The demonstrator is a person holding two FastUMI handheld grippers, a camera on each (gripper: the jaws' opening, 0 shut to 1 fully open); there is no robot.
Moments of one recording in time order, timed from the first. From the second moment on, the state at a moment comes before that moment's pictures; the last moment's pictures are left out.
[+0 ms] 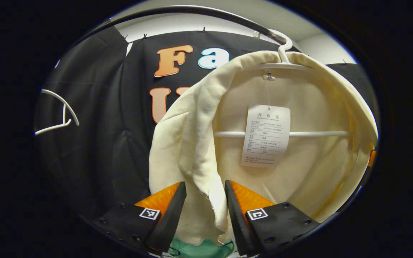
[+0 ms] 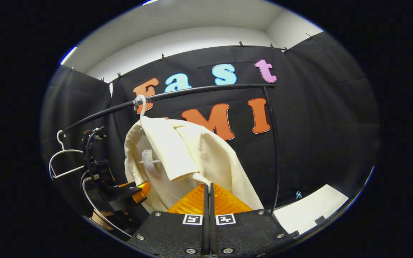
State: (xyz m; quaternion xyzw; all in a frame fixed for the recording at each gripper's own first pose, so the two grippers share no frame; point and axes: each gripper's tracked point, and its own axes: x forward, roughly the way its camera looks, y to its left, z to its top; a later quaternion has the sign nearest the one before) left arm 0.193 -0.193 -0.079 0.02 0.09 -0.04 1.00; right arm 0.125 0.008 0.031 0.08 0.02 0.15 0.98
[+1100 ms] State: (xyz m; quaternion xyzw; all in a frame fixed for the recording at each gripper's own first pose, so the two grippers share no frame) left arm 0.195 -0.068 0.083 0.14 -0.07 0.15 0.98; right arm 0.172 -0.058 0.181 0.00 -0.10 0.03 0.99
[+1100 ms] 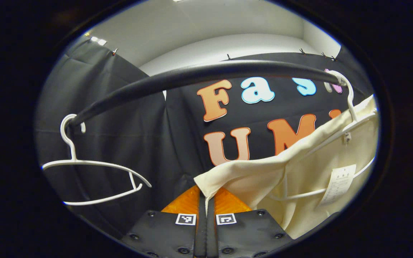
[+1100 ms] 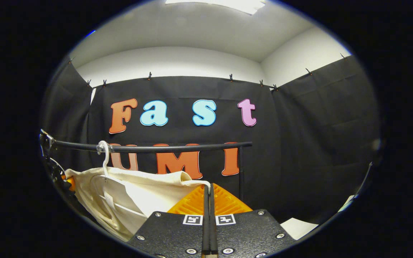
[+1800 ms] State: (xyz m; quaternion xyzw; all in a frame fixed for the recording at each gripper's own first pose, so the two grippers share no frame) left arm 0.206 -0.063 0.102 0.14 -0.08 0.13 0.98; right arm 0.247 -0.060 0.160 0.00 -0.04 0.08 1.00
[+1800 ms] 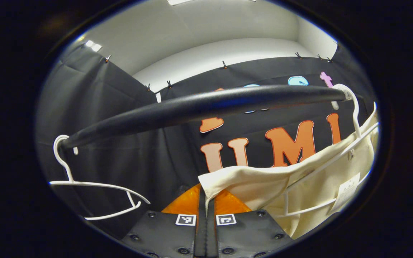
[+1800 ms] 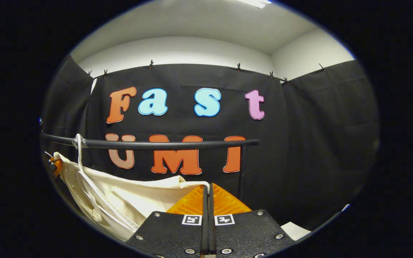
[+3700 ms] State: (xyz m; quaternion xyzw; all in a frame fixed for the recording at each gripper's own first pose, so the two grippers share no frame) left arm 0.172 -0.076 -0.103 0.08 0.13 0.05 0.99; right arm 0.231 0.051 -0.099 0.15 0.18 0.18 0.95
